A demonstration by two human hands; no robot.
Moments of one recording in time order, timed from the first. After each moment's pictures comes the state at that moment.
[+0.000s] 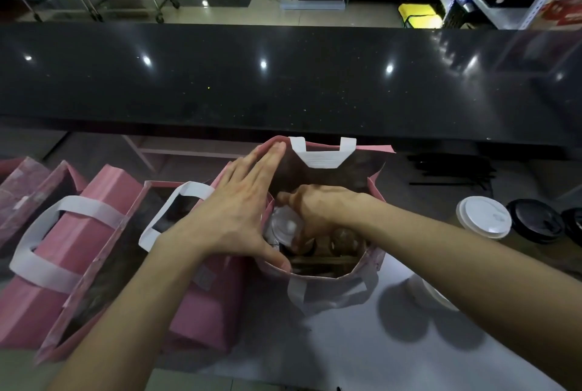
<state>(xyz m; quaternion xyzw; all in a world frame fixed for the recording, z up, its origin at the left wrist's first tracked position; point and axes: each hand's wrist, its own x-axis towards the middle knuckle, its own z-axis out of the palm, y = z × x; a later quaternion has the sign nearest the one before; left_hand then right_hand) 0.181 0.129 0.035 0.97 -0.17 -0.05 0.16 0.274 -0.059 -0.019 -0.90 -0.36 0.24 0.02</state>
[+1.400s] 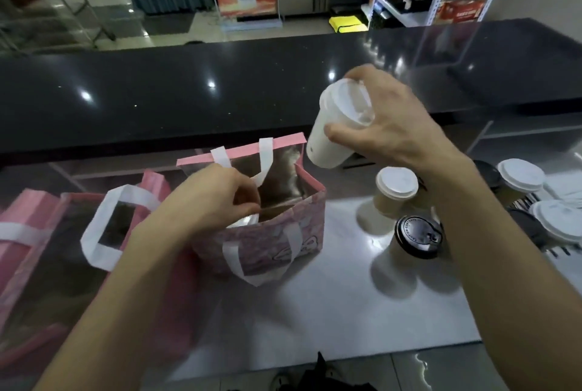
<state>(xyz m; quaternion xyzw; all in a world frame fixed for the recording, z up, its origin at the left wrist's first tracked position) 0.181 0.046 0.068 0.97 -0.19 -0.07 0.11 0.205 -0.250 0.119 -0.94 -0.11 -0.12 0.29</state>
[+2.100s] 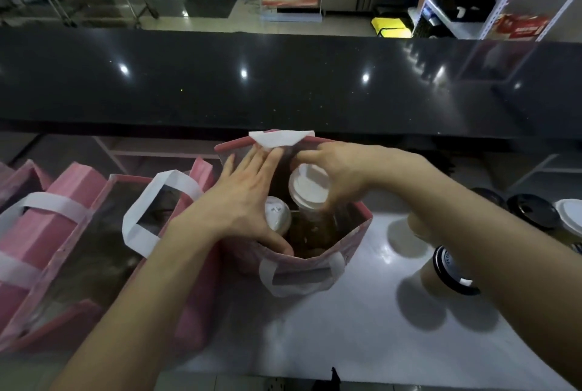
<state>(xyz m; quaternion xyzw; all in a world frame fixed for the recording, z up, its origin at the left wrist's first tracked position) 0.198 0.084 0.021 0.97 -0.19 -0.06 0.13 0.265 -0.145 0.072 -0.93 -0.31 0.20 0.00</state>
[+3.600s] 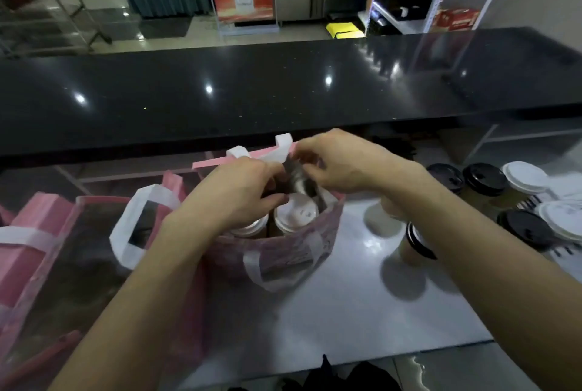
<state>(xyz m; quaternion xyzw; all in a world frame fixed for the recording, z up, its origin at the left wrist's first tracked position) 0.189 0.036 0.075 0.97 -0.23 -0.03 0.09 0.221 -0.180 0.090 -0.96 -0.24 0.05 0.14</state>
